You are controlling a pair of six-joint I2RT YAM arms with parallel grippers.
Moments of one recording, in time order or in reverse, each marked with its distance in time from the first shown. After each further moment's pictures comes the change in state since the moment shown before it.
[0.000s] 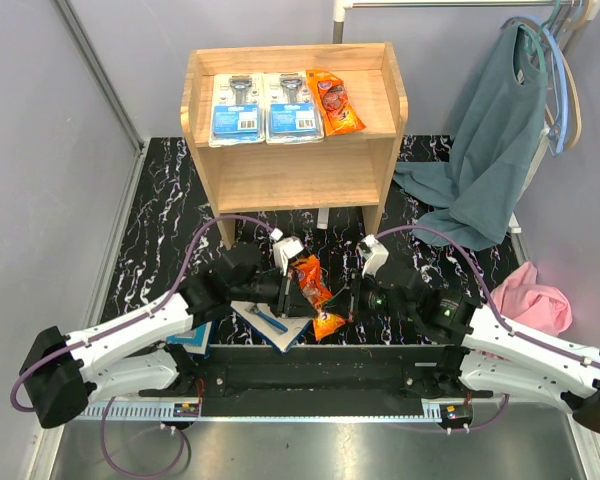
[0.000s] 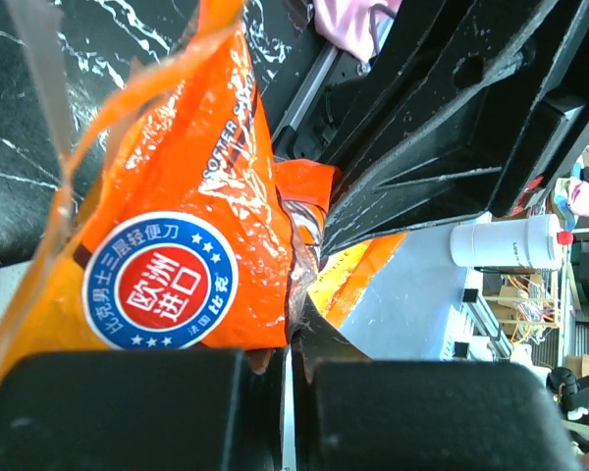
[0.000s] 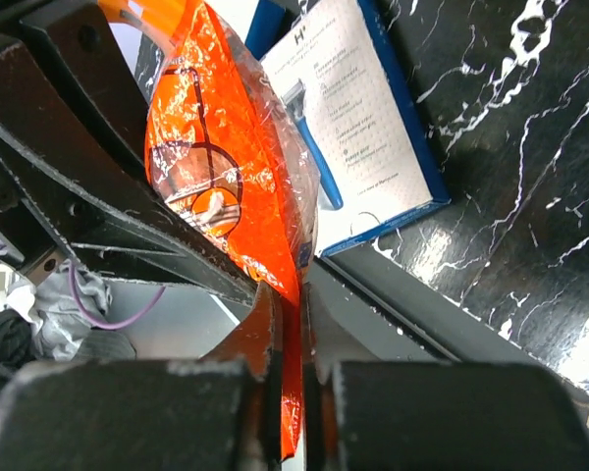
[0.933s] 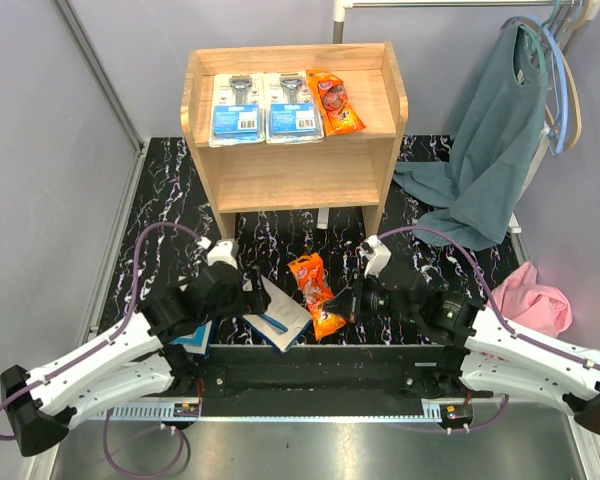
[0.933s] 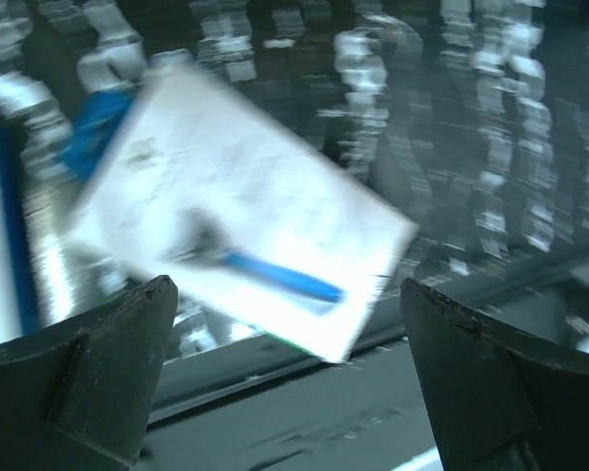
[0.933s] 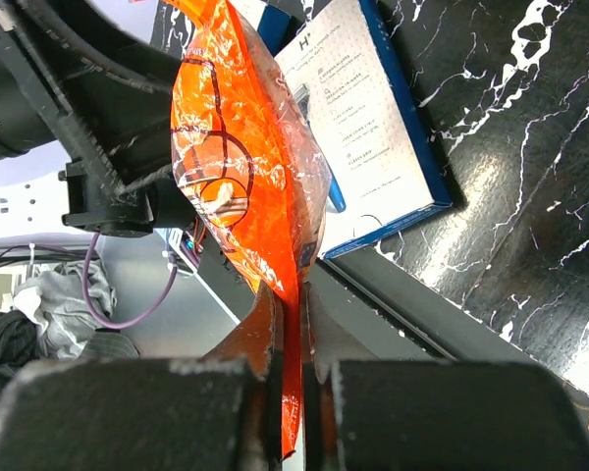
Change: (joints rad) left arm -0.005 -0.264 -0.002 -0.584 -0.795 -0.144; right arm 0.000 -0.027 -0.019 0.012 0.001 0.001
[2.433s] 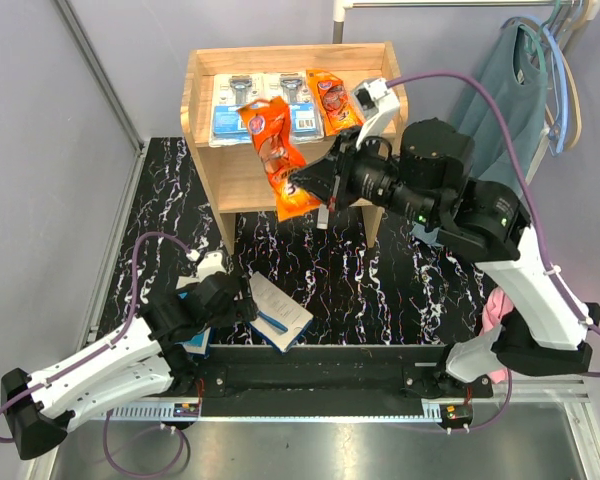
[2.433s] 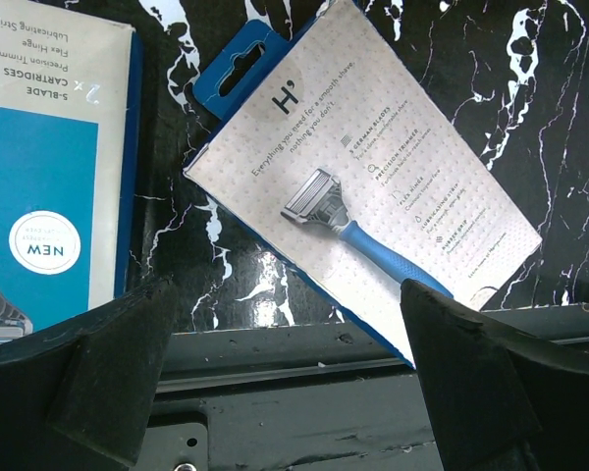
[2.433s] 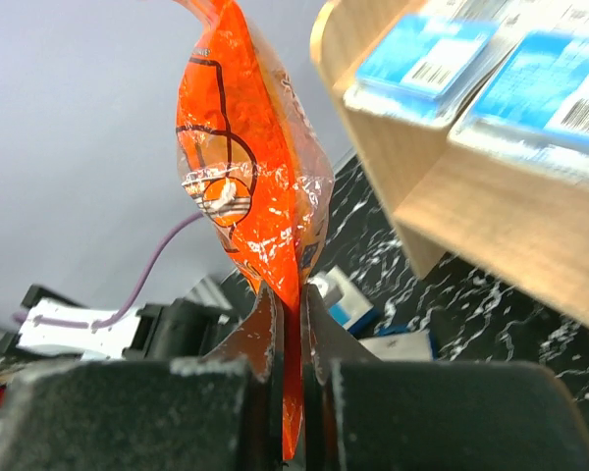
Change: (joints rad) left arm 0.000 -0.039 -0.068 -0.167 -0.126 -0.127; right arm -0.001 0.616 1.482 -0.496 0.094 -0.408
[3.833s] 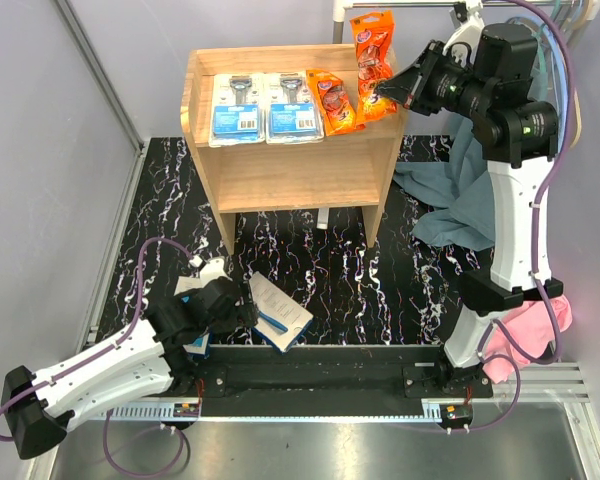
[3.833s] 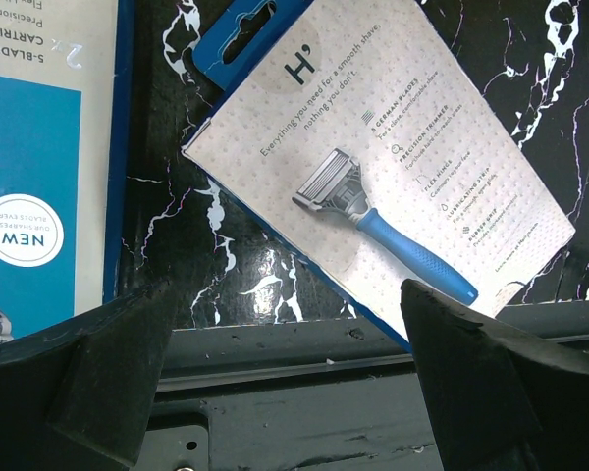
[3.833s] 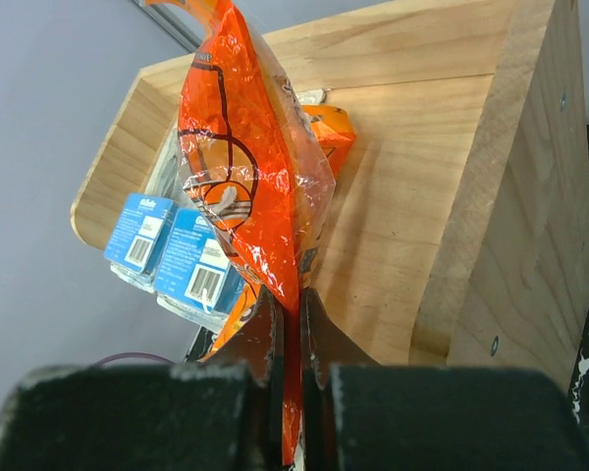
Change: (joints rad) left arm -0.007 -0.001 -0.064 0.031 0.027 -0.025; right arm -0.787 0.372 0.531 -0.245 -0.488 0.056
